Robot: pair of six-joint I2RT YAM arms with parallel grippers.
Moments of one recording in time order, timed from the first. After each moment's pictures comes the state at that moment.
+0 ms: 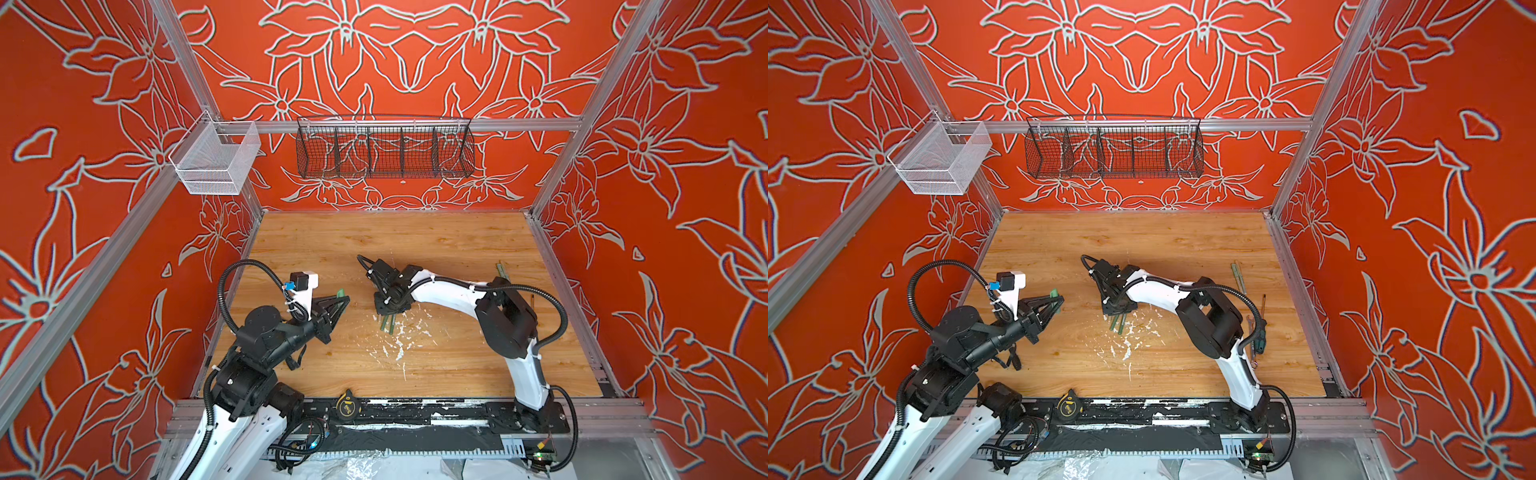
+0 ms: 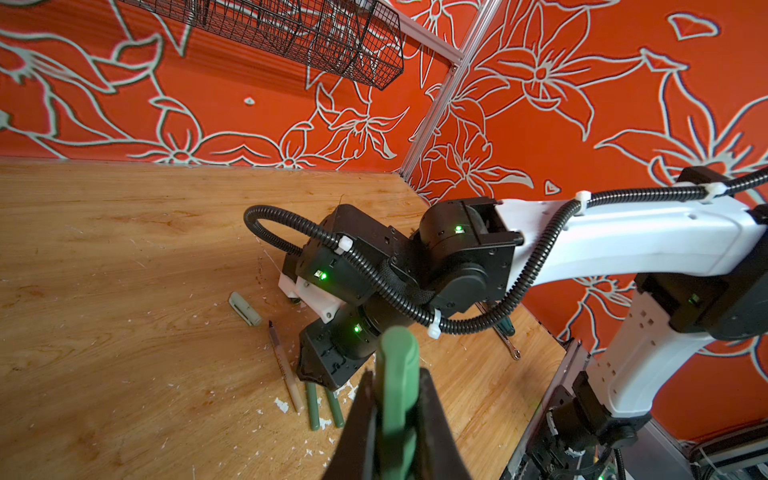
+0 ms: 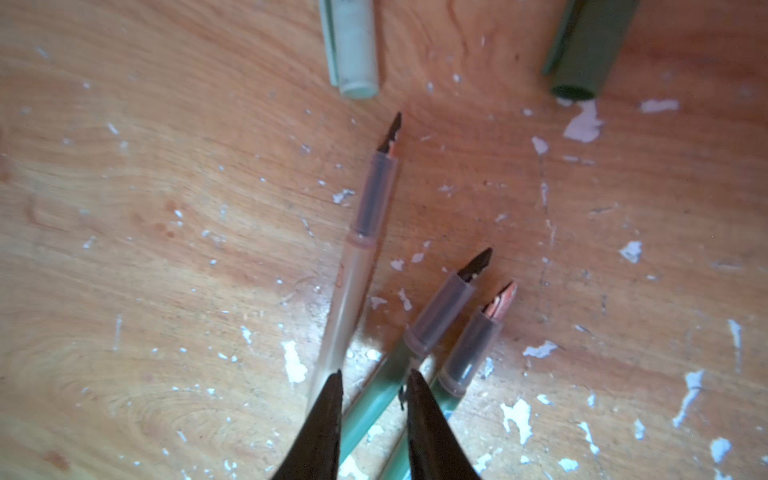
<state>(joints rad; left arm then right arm) -0.35 0.42 0.67 -0.41 0.36 -0.37 0.88 2.09 1.57 -0.75 0.04 0.70</state>
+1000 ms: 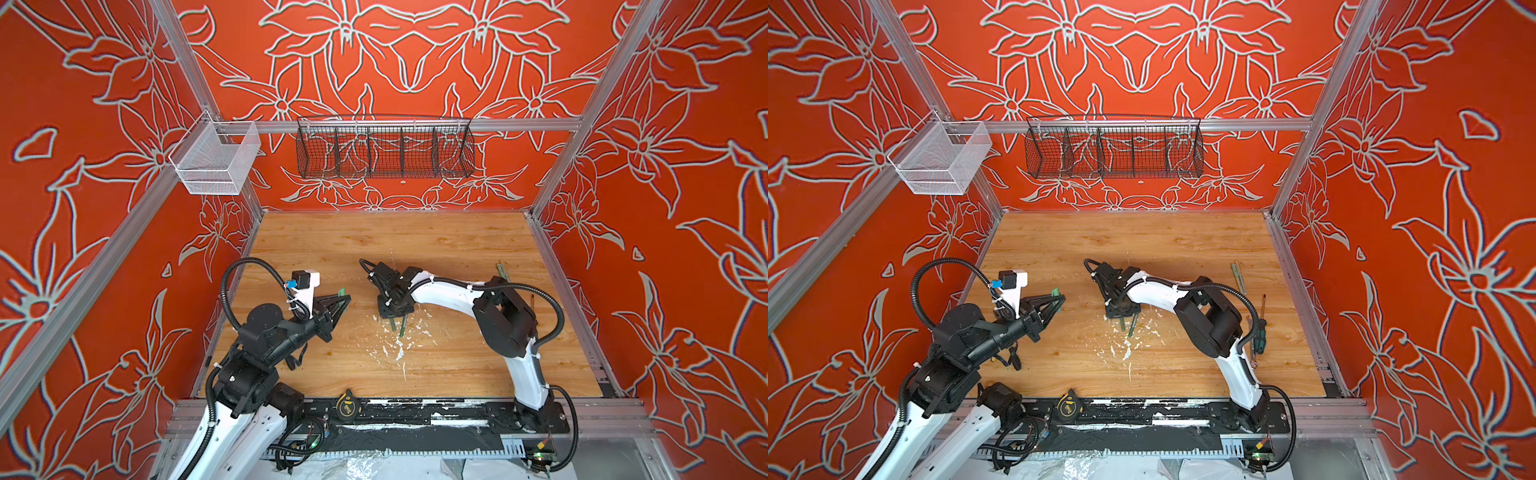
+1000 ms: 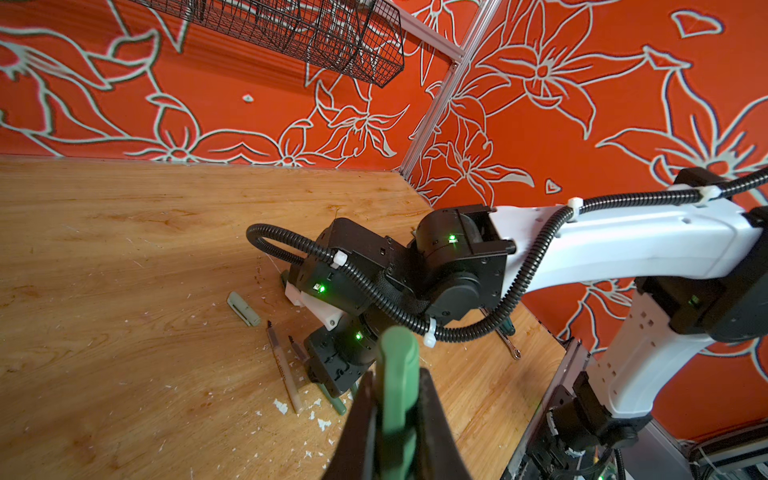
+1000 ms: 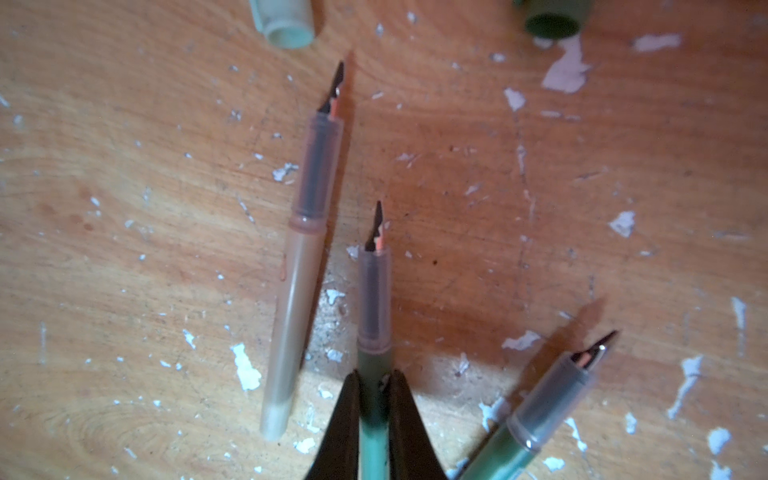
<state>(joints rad) -0.35 0.45 0.67 -0.40 0.36 -0.37 0.87 2.09 1.56 -0.76 0.04 0.71</state>
